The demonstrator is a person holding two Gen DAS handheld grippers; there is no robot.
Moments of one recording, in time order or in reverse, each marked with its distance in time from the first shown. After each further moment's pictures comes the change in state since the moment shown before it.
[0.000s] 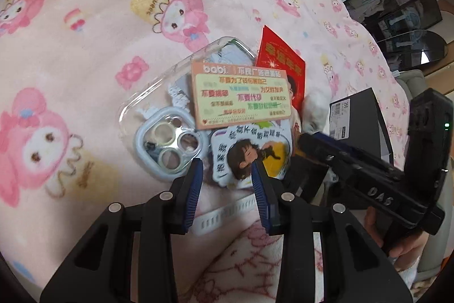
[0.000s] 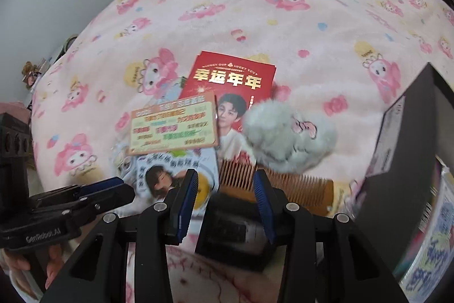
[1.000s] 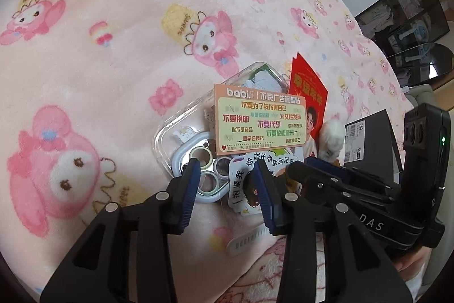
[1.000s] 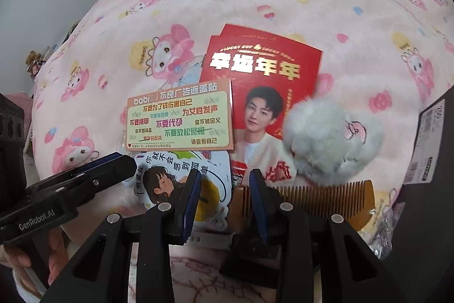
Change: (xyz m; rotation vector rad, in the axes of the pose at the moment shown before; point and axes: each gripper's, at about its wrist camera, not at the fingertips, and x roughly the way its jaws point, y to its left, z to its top) left arm -0.010 0.023 0.009 -0.027 -0.088 0.061; right arm 0.035 0.017 0.009 -0.035 0.088 0.047
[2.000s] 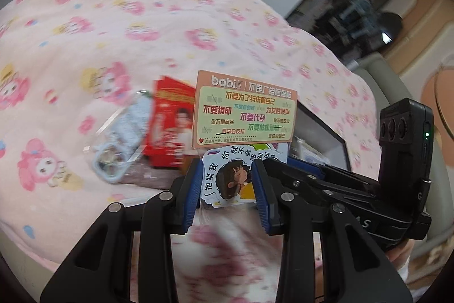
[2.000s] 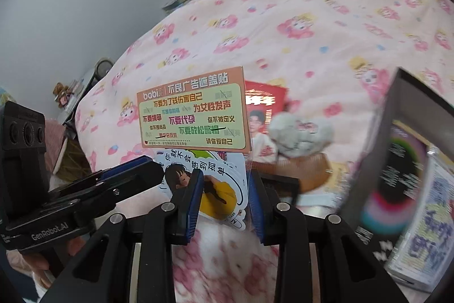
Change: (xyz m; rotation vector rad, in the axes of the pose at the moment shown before) left arm -0.094 -0.134 -0.033 0.255 -0.071 -0.178; right arm -0.151 -0.013 -0.055 0.074 -0.236 0.068
